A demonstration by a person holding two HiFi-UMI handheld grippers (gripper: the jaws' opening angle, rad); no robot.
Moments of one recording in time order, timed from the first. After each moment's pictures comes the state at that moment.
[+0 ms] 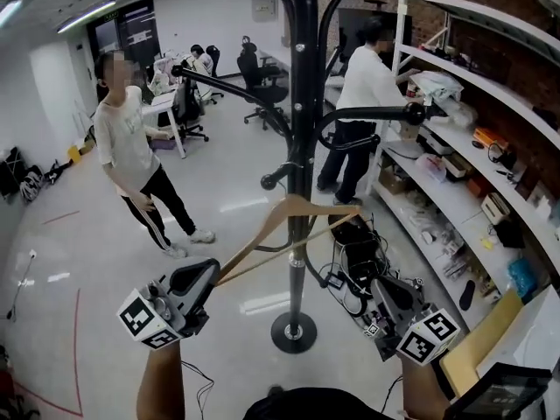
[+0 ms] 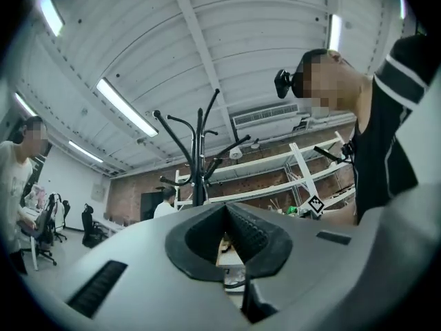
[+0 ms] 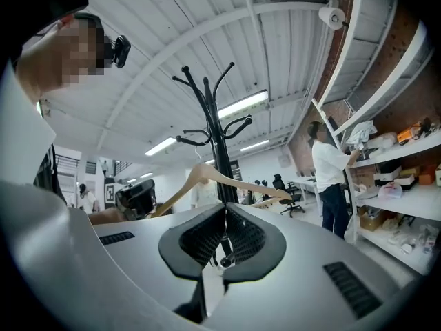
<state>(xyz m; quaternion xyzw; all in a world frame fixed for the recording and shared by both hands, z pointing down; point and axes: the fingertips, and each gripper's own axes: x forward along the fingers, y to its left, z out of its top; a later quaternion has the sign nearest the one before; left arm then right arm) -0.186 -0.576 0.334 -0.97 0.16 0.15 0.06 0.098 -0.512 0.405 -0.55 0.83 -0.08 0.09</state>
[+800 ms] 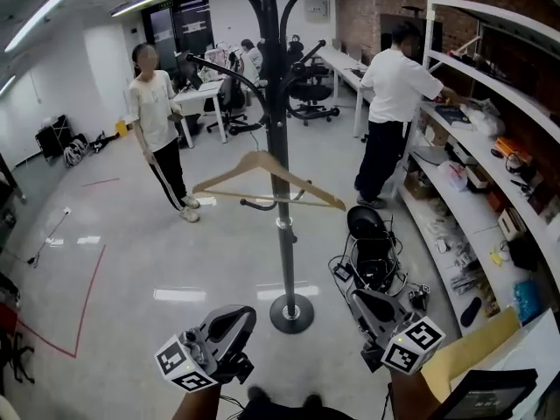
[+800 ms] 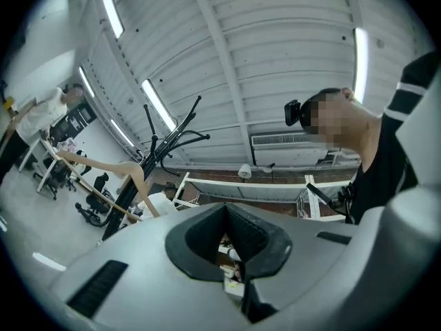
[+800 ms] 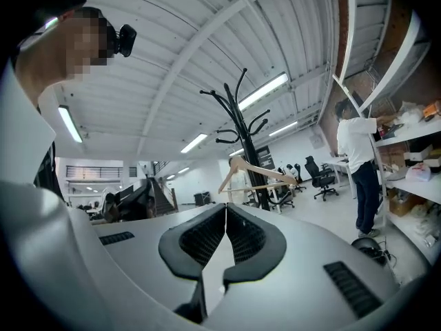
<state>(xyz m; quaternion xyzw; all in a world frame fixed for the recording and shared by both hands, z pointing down) -0.071 -0.349 0.366 -0.94 0.23 0.25 -0.09 0.121 -0.395 0.425 -0.41 0.90 -0.11 0.06</state>
